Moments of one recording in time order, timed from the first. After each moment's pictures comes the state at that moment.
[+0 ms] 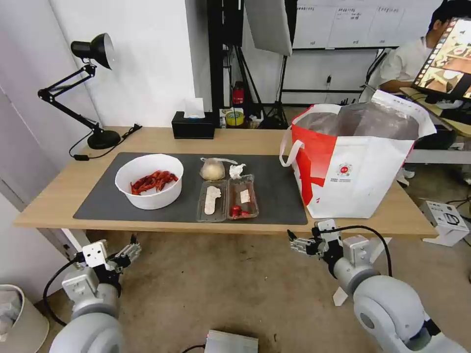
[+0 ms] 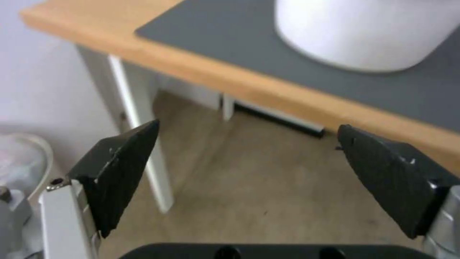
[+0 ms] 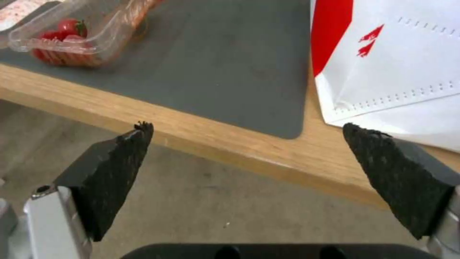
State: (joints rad) left arm 1.59 -1.21 -0.59 -2.37 -0.65 0.58 -0.75; right arm -1.38 1.02 0.37 2.29 0.50 -0.71 0.26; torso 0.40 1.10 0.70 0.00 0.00
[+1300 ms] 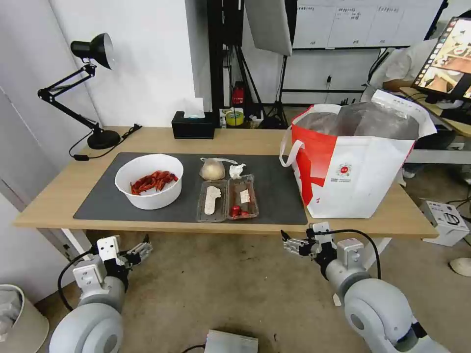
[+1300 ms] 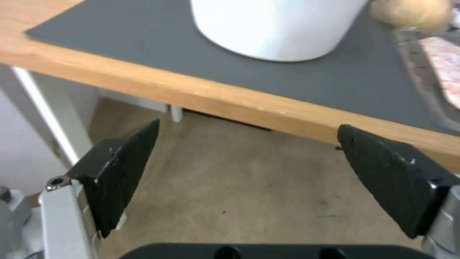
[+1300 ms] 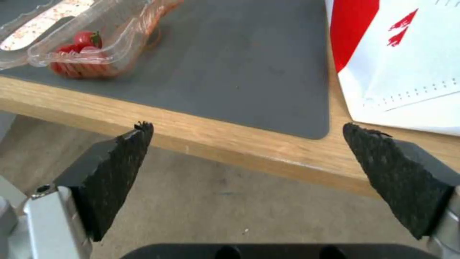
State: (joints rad) left arm 1.58 -1.19 -0.57 -2.32 -0.62 0.52 -0.49; right arm -1.38 1.08 0.35 2.26 0.49 -0.66 0.25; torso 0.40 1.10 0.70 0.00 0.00
